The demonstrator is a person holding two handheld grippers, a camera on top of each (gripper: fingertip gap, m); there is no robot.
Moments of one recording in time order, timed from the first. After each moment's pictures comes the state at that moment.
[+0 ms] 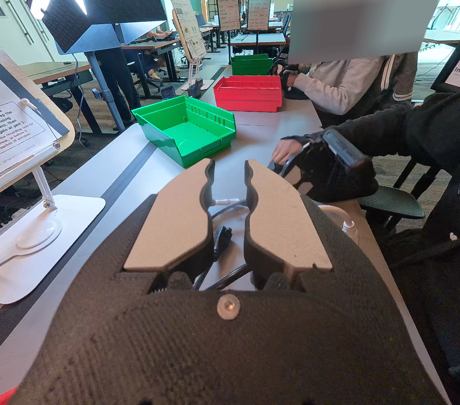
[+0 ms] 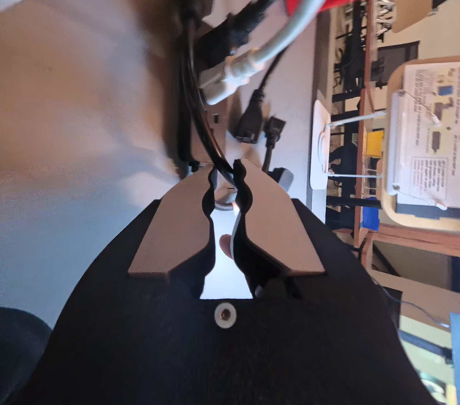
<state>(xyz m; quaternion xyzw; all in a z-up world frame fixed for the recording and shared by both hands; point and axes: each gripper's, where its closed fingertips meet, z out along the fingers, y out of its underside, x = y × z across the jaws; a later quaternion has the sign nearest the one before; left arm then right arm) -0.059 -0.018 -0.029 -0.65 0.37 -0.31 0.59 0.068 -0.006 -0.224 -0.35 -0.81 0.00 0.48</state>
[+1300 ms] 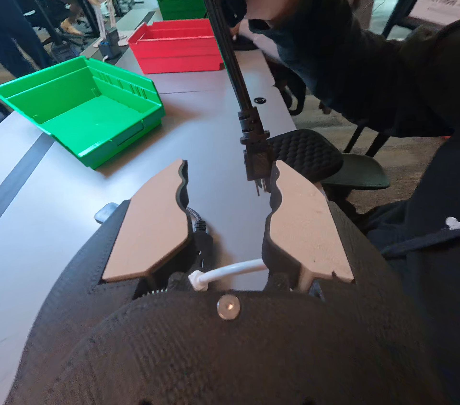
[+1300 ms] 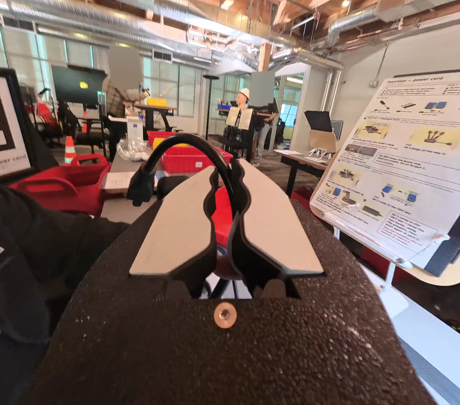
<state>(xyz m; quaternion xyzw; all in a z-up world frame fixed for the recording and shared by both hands) 0.090 -0.042 -0.098 -0.66 0.47 -0.32 0.49 0.092 -0.021 0.095 -0.40 -0.45 0.53 0.60</state>
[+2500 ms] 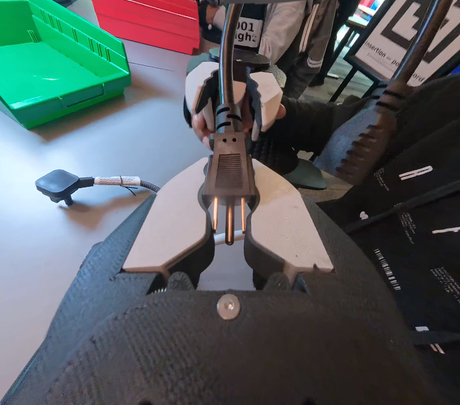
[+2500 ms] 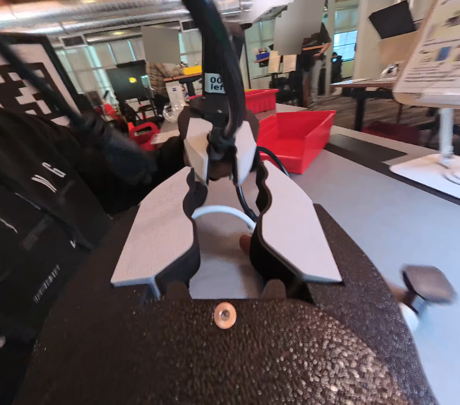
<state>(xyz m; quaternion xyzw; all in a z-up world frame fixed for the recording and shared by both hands) 0.068 -0.048 -0.108 -0.69 0.43 -0.43 0.40 0.072 -0.035 -0.081 -0.47 -0.46 0.61 0.44</state>
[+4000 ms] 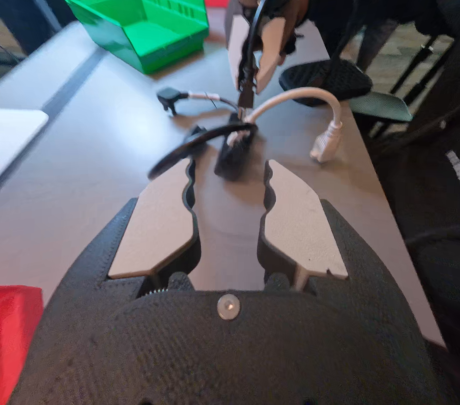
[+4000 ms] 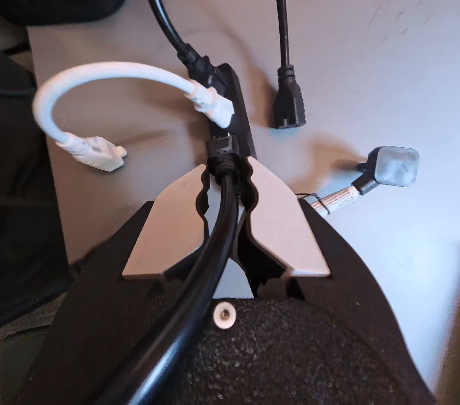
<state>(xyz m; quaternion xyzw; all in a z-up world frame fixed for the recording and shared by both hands) -0.083 -0.063 -0.154 -0.72 0.44 -0.28 0.46 0.072 -0.001 -0.211 -0.64 -0.69 0.28 0.21</state>
